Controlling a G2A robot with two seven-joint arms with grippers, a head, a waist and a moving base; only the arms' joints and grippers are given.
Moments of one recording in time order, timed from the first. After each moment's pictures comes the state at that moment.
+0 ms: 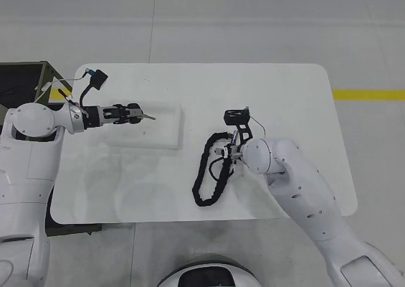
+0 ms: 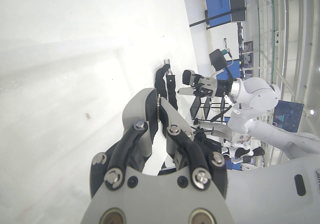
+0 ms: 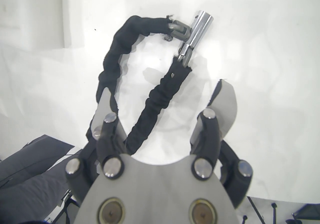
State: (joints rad) left arm 0.87 -1.01 -1.44 -1.21 -0.04 -0.31 -1.32; right arm -0.99 -1.33 0.93 -1.68 -1.07 0.51 1.31
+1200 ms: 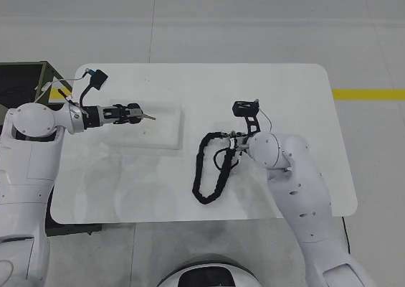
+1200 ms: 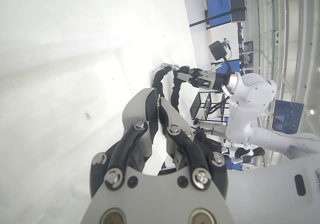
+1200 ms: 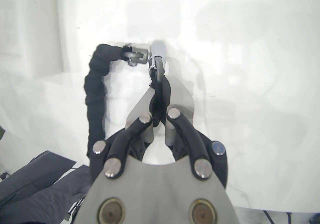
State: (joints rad) left arm 0.87 -1.01 -1.44 -1.21 -0.04 -0.31 -1.32; right arm -1.12 -1.49 1.22 -1.73 -1.18 0.31 1.28
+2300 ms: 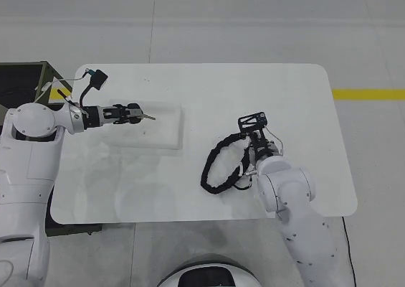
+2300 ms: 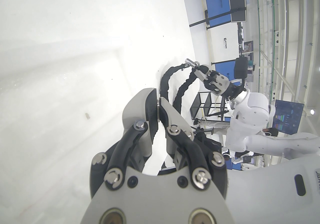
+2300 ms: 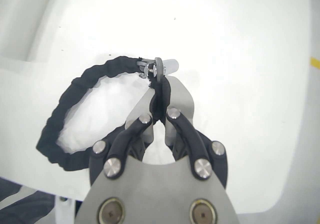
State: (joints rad) left arm 0.87 -1.01 -1.44 -1.21 -0.04 -0.31 -1.32; right arm -1.37 -1.47 1.13 -1.99 -1.78 0.14 1.13
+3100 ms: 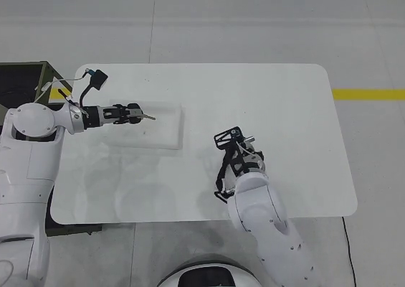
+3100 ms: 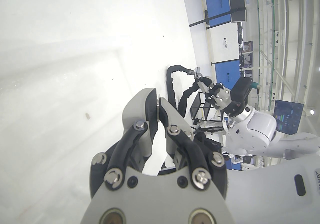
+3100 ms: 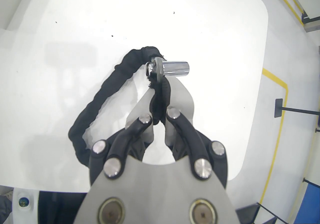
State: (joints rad) left arm 0.87 -1.01 -1.44 -1.21 -0.04 -0.31 -1.32; right arm -1.46 -1.52 0.95 -2.01 -2.12 0.13 1.17
